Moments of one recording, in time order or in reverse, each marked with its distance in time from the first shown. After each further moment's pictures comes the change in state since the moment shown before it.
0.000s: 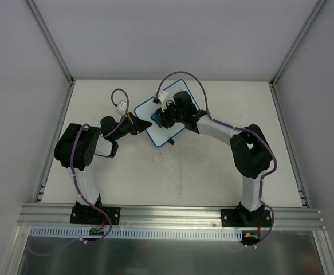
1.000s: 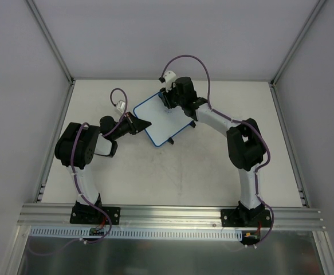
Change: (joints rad) left arm 0.020 0.022 0.011 0.006 0.023 -0.031; right arm -0.060 0.142 0.256 -0.005 0.264 0.074
